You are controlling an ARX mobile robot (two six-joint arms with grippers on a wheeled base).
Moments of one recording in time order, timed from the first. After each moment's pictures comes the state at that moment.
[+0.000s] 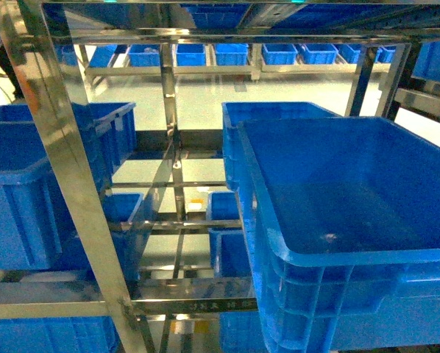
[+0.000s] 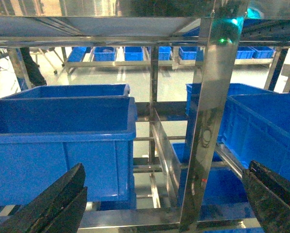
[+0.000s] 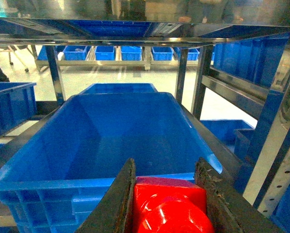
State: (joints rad) left arm 0.00 0.01 0.02 0.00 0.00 0.00; right arm 0.00 0.00 0.01 -0.01 0.00 -0.01
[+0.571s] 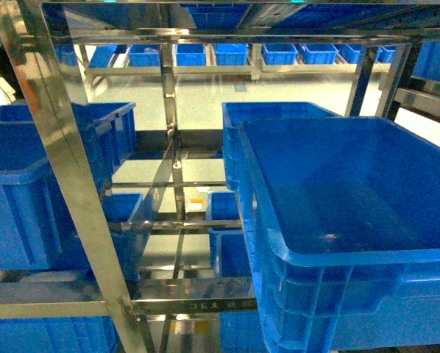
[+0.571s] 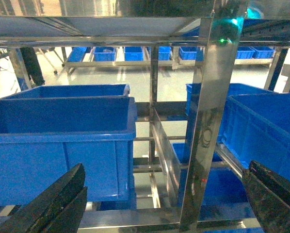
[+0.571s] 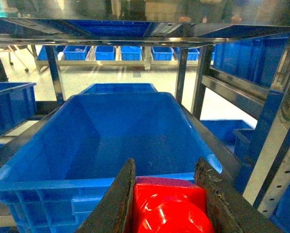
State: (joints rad) left arm 0.00 0.01 0.02 0.00 0.00 0.00; right arm 0.00 0.00 0.01 -0.01 0.00 -0.01
